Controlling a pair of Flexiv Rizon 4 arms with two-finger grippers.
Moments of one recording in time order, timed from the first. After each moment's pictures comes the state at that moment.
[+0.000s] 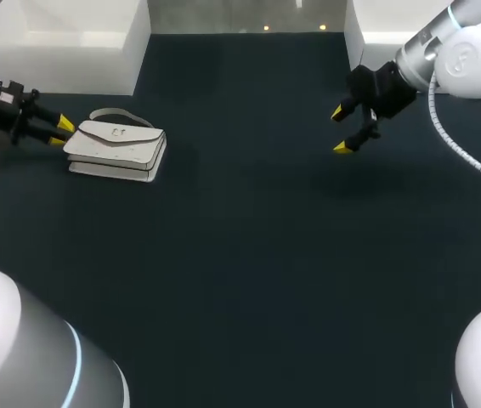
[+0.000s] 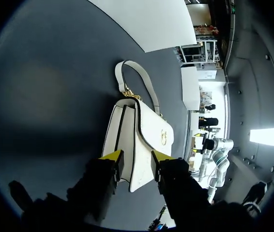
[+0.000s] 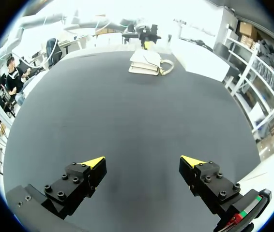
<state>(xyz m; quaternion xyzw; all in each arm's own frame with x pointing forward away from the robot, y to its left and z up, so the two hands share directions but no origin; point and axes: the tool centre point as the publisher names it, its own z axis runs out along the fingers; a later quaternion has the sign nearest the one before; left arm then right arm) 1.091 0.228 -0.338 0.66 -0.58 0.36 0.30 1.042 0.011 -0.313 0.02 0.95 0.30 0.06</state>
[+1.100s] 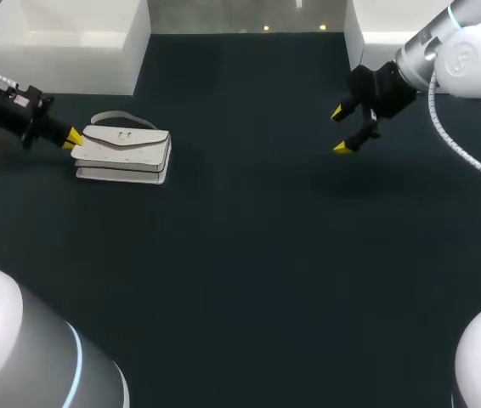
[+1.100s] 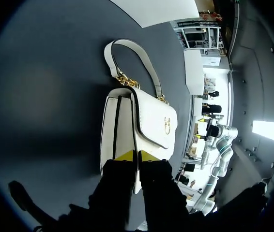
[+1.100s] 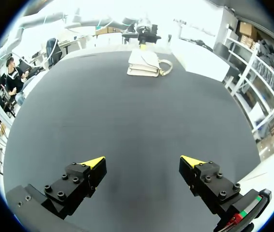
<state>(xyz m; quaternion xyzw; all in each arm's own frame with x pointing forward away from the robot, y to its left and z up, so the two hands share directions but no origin) 1.059 0.193 -0.345 0.64 -0.61 0.30 0.35 1.042 0.011 -0.313 0.02 0.95 0.30 0.06</state>
